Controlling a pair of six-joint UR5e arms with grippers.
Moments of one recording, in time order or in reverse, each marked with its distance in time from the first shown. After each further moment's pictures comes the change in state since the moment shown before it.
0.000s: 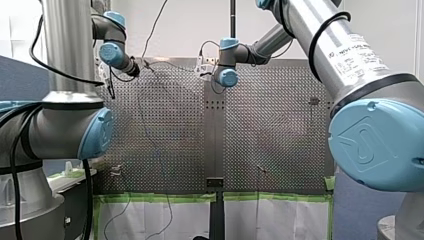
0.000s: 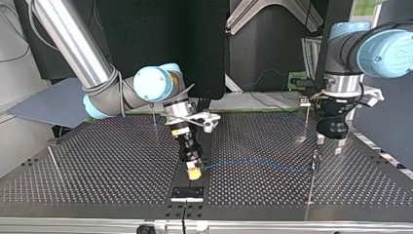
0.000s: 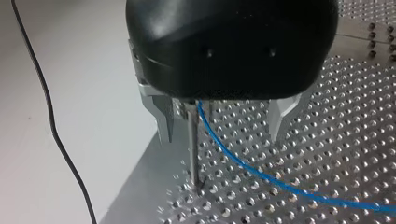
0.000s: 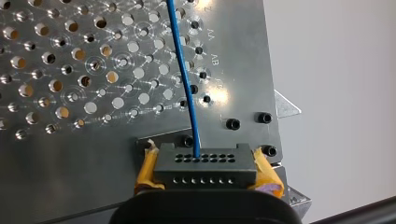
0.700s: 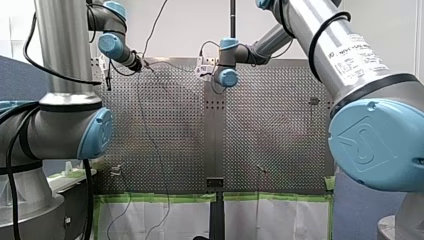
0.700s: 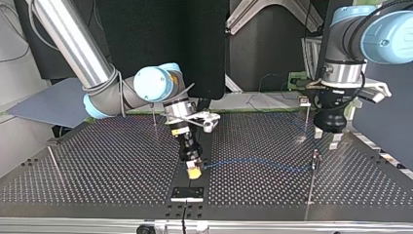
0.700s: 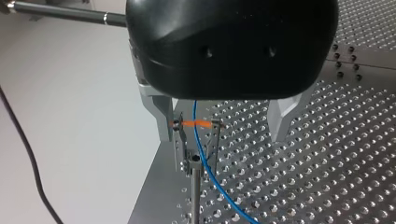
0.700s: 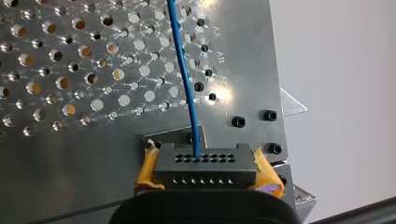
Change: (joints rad) left arm -0.027 0.057 0.000 -0.066 0.019 0.151; right arm 0.000 0.000 0.001 0.010 0.003 0.002
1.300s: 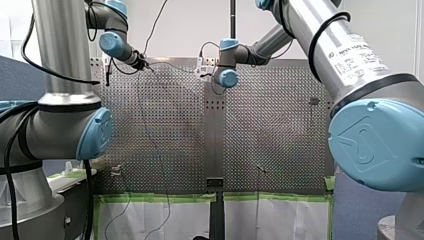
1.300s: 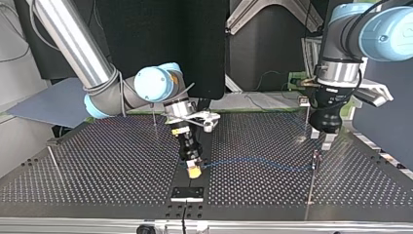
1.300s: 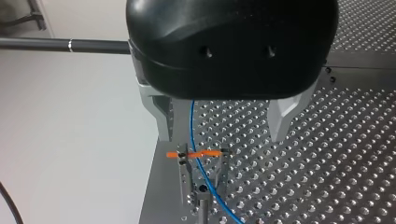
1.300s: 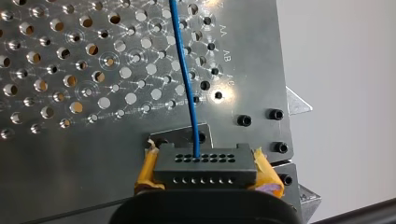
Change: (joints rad) left arm -0.020 0.008 0.007 0.002 0.021 0.155; right arm 0.000 0.002 0.002 0.003 0.001 -0.002
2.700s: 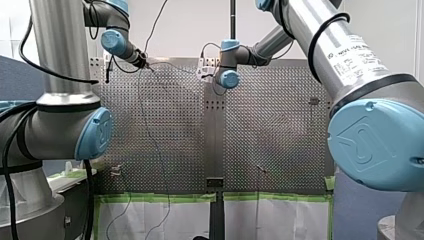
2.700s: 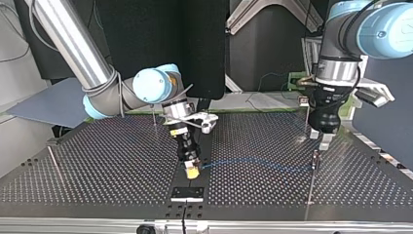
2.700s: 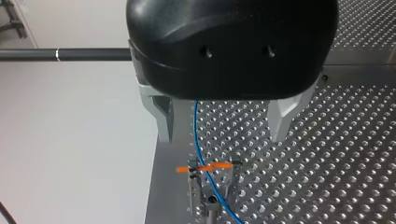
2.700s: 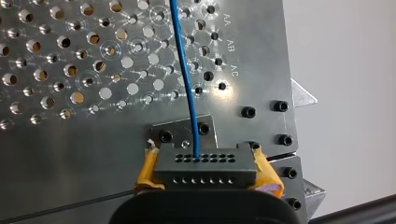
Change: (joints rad) left arm -0.025 0.005 0.009 -0.012 -0.033 0.052; right arm -0.009 0.004 0.000 -0.002 -0.003 0.002
